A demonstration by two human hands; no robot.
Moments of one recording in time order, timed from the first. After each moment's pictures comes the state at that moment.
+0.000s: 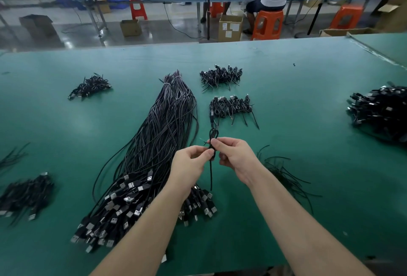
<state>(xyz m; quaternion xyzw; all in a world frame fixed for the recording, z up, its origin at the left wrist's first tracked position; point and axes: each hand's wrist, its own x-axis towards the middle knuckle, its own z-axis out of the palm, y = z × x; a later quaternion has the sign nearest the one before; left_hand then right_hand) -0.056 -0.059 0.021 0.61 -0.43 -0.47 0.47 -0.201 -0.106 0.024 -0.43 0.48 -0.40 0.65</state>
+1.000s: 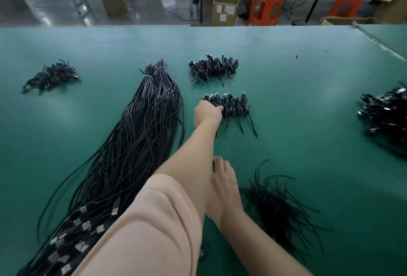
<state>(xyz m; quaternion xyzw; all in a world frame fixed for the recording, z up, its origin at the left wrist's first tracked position) -0.122 -0.317 -0.011 0.77 -0.45 -0.34 0.31 -0.185 -0.126 -0.063 -0.79 0.60 -0.09 0.06</state>
